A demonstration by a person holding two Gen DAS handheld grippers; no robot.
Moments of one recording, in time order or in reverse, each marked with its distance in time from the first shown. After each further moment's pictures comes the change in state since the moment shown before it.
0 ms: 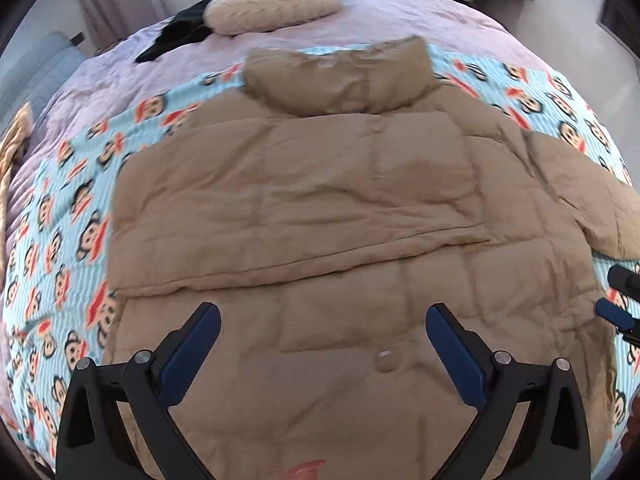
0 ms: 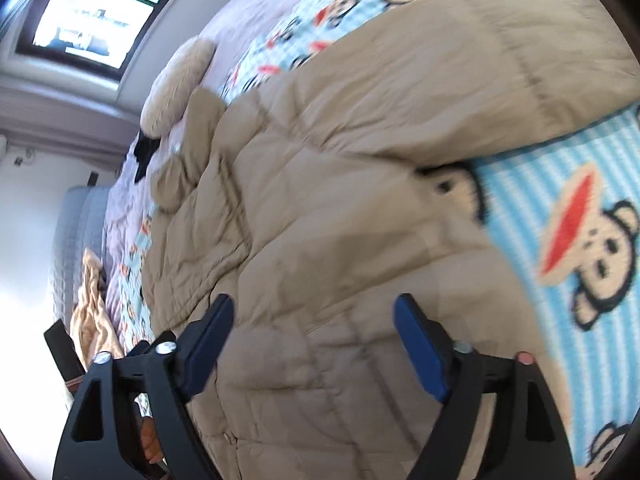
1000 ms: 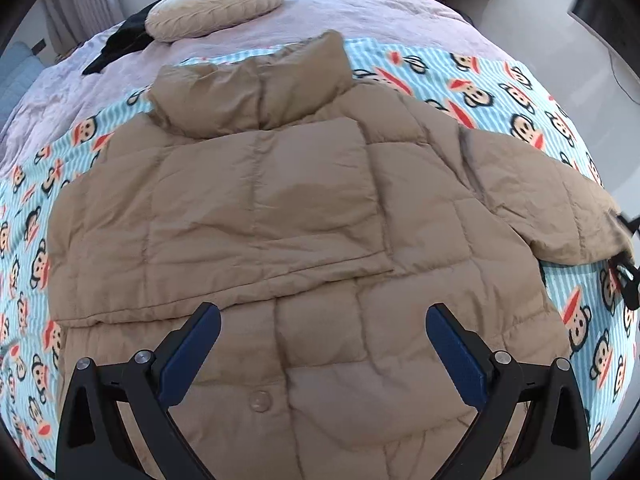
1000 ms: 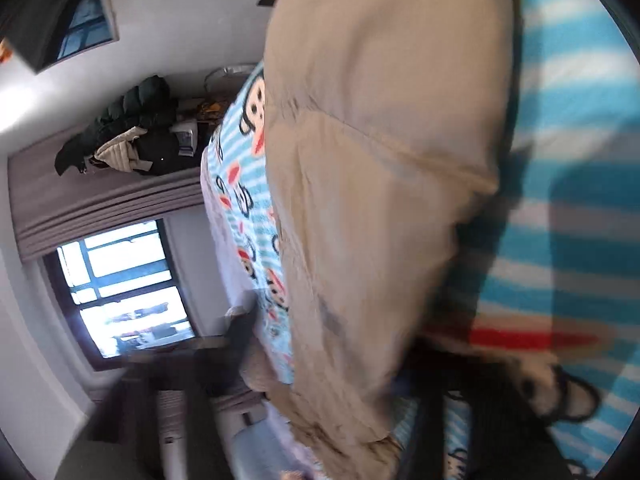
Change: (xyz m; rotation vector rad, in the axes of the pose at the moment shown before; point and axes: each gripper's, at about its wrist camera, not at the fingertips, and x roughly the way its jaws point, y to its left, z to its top) left arm 0.008 -0.057 0.029 0.024 0.035 -0.121; right arm -0.081 -0.227 0.112 0.857 -0.414 0.445
